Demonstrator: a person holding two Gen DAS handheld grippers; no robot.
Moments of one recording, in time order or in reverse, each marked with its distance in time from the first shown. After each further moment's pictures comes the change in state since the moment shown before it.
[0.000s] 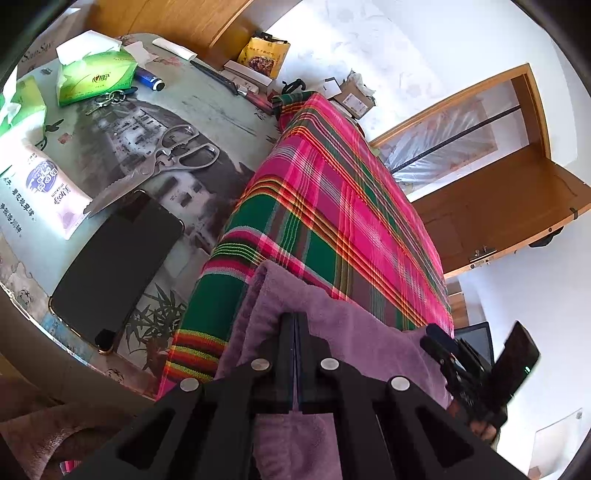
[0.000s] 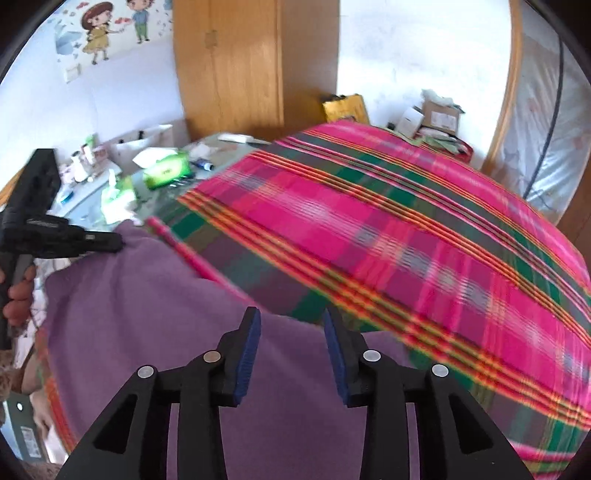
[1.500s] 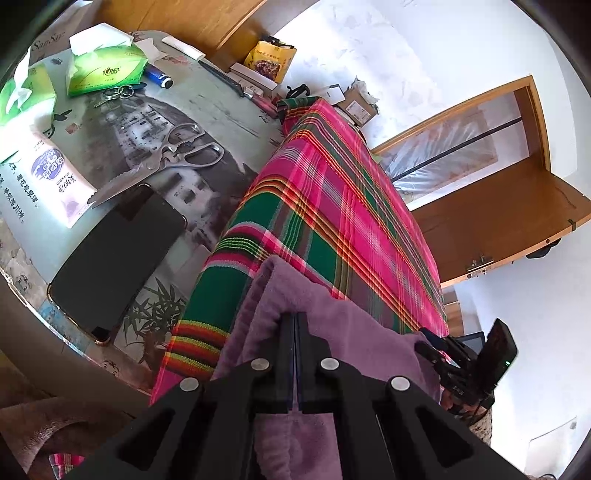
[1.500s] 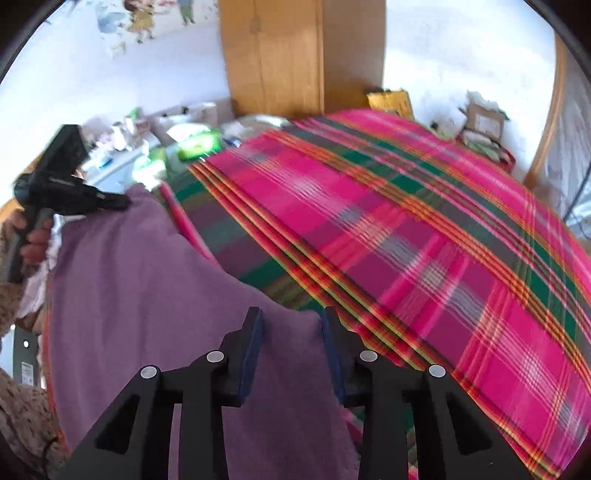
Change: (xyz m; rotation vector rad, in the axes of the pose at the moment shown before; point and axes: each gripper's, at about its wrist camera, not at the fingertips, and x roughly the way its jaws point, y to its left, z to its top) left arm -0.002 0.004 -0.006 -0.024 -0.023 -0.010; right arm 0.004 -0.058 -0.012 -0.130 0.050 0.173
